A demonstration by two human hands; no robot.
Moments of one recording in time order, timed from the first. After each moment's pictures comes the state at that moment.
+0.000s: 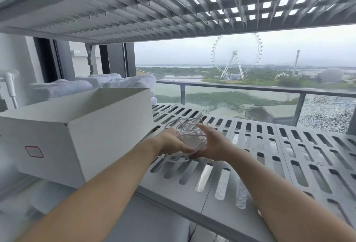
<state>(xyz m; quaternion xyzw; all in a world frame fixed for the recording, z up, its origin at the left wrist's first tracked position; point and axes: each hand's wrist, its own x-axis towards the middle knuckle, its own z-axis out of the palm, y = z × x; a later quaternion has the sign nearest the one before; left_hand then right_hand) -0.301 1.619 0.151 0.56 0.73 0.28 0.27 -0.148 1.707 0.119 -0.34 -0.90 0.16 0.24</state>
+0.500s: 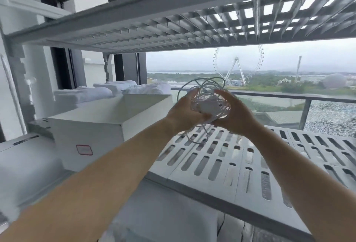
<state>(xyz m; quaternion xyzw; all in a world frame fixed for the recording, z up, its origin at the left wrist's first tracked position) -0.310 1.552 0.227 0.63 0.56 0.51 0.17 -0.161 1.646 0.210 -0.24 -0.85 0.08 0.46</state>
